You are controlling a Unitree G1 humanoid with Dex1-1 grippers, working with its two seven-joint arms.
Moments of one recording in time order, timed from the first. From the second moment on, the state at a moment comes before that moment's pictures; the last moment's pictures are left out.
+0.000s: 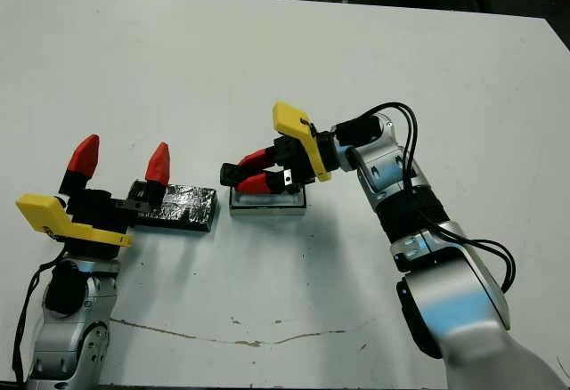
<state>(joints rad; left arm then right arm) 0.06 0.10 0.06 -0.22 -0.23 -0.22 -0.19 -0.89 -0.32 0.34 0.61 0.10 0.13 1.39</state>
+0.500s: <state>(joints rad) 0.07 0.10 0.05 -0.22 -0.21 -0.22 -0.17 -0.82 -0.32 0.33 0.61 0.11 0.14 1.39</state>
